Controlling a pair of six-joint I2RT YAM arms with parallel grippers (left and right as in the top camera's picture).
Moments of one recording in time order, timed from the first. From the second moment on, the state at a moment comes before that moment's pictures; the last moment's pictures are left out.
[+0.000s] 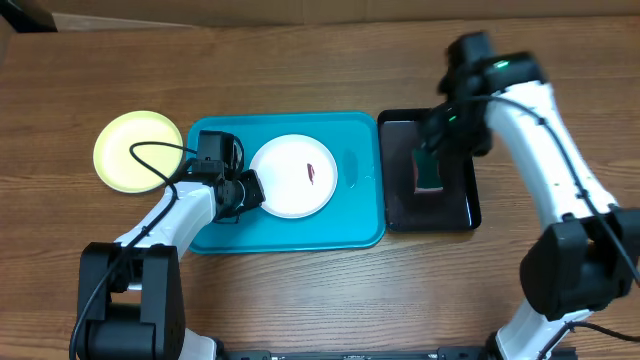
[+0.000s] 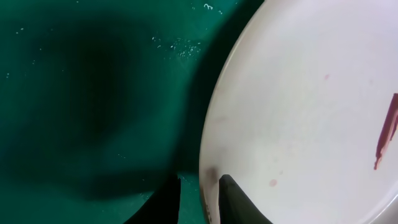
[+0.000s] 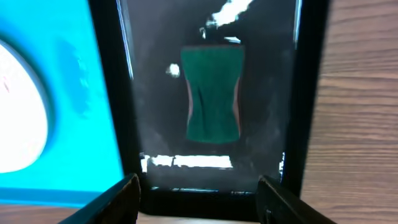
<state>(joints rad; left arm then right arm) -0.08 1.68 0.87 -0.44 0.17 -0.43 0.22 1.88 1.68 -1.28 -0.05 0.23</state>
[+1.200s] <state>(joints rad) -0.08 1.68 0.87 -0.44 0.17 -0.43 0.28 1.88 1.18 -0.62 0.10 0.24</state>
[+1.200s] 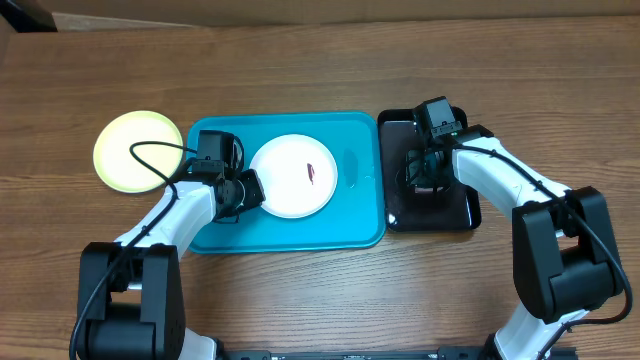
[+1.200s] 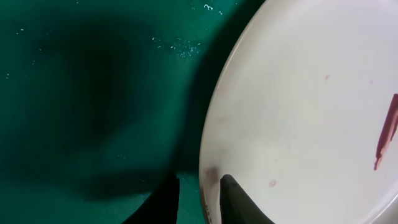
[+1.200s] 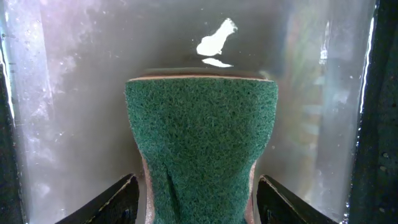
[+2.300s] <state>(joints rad) -0.08 1.68 0.87 -0.44 0.17 -0.43 0.28 1.88 1.14 -0.54 0.12 0.23</state>
